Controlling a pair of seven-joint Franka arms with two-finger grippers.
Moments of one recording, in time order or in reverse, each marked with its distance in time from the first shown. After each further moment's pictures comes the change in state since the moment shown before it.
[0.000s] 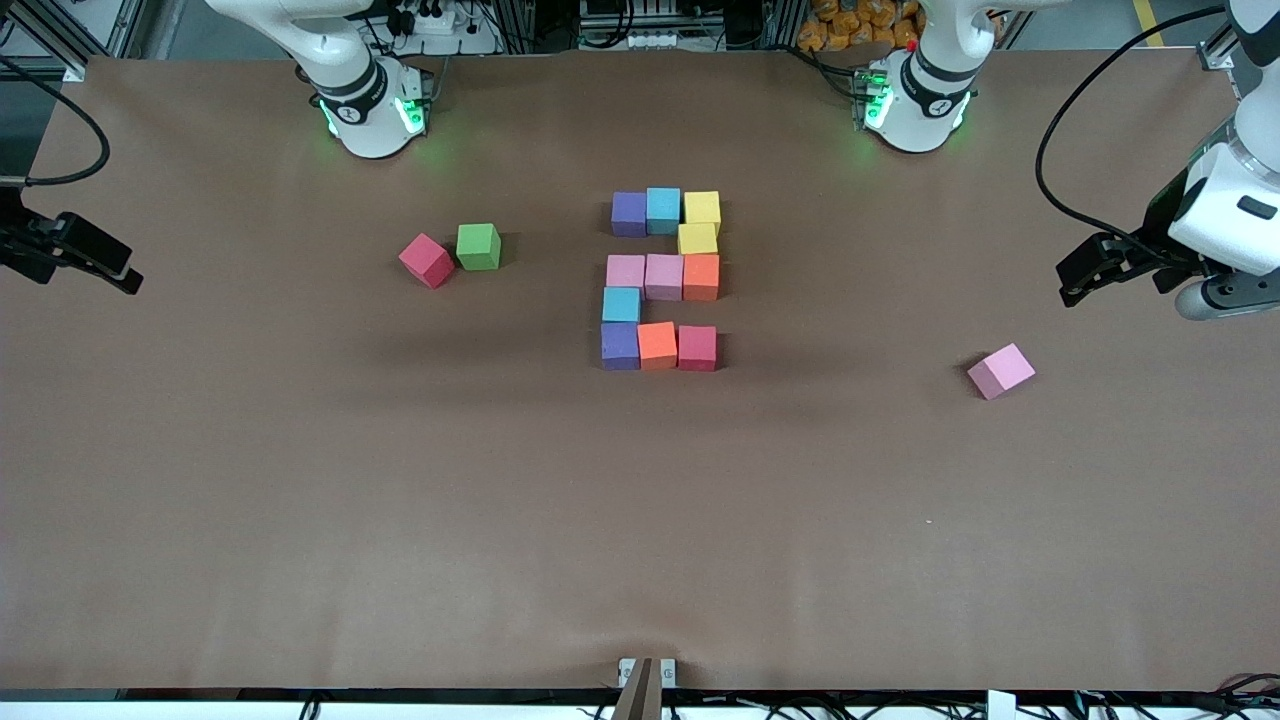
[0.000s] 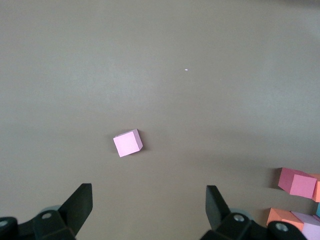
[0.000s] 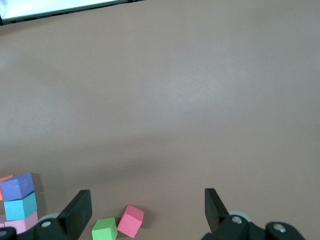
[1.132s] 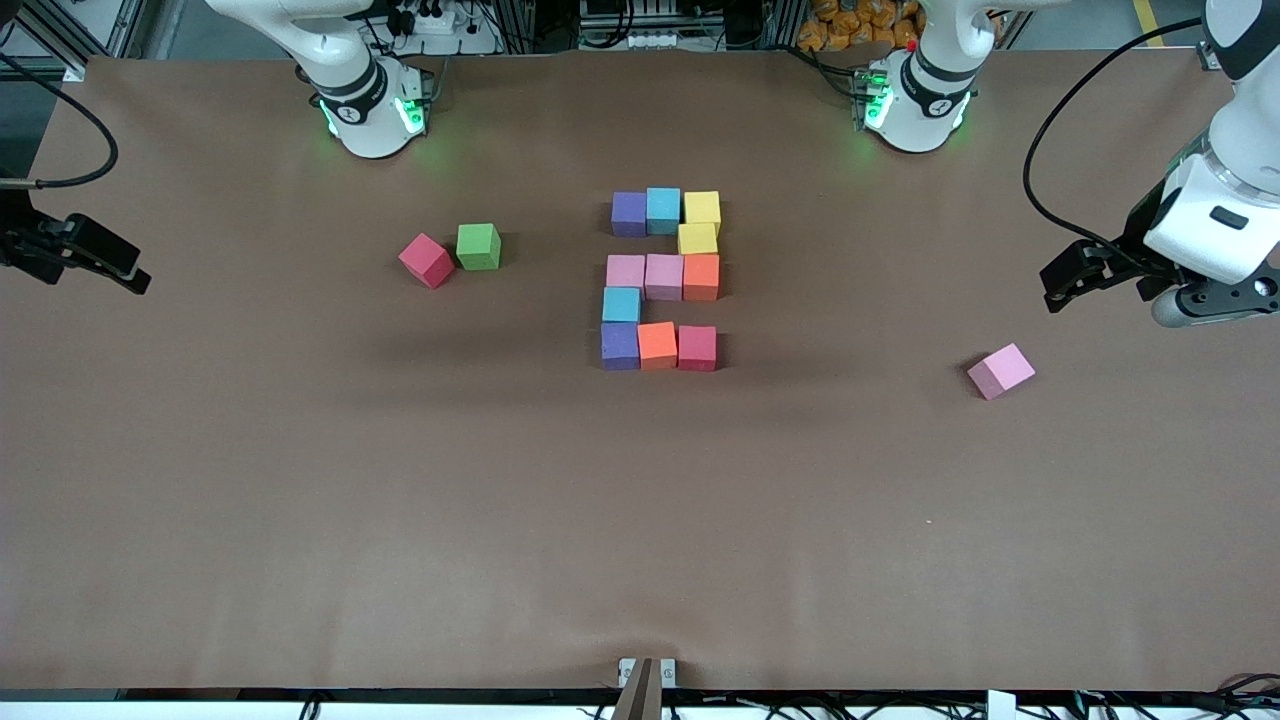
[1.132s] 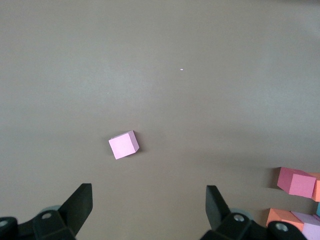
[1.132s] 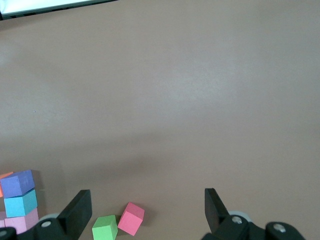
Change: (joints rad) left arm -0.003 0.005 -0.012 -0.019 0.000 0.021 0.000; right arm 0.002 0.000 0.007 -0.008 0.001 -0.003 0.000
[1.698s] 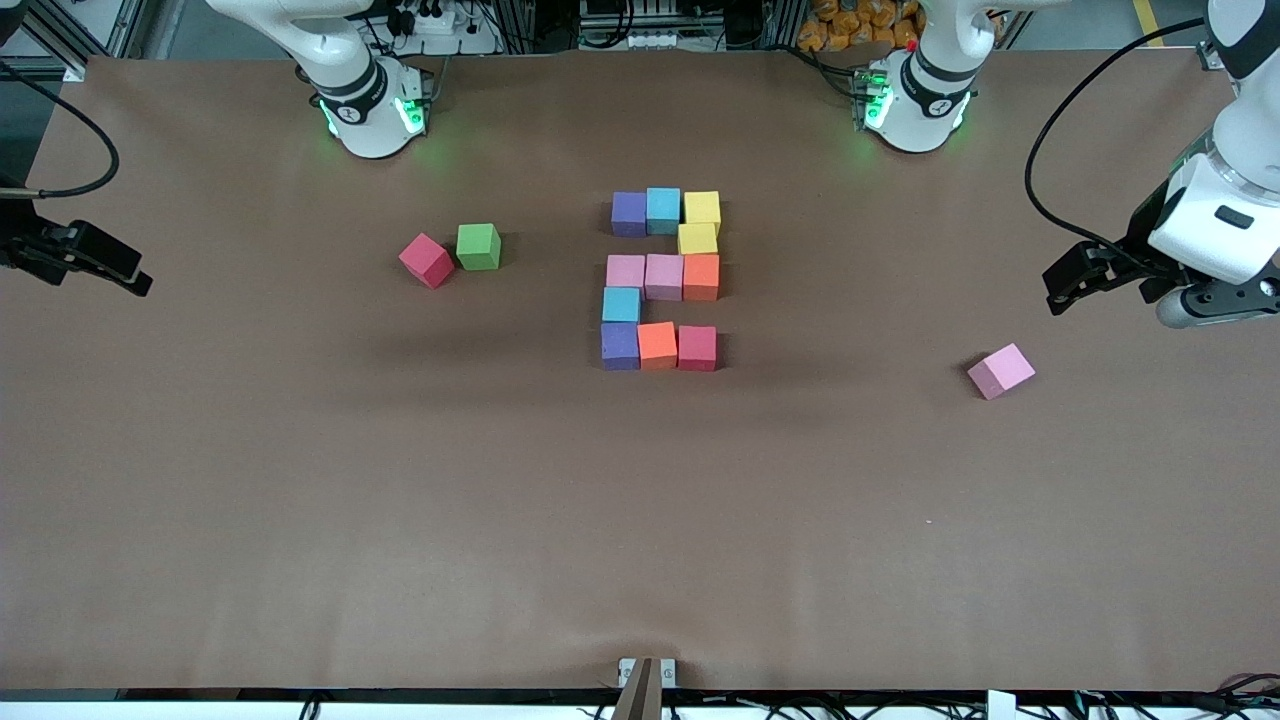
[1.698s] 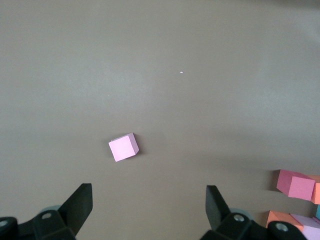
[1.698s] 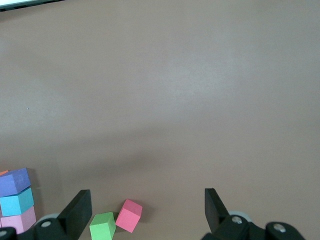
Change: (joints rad) left arm 0.002 0.000 -0.001 0.002 0.000 0.011 0.000; right arm -0.009 0.000 -0.001 -0.026 0.000 0.000 0.000
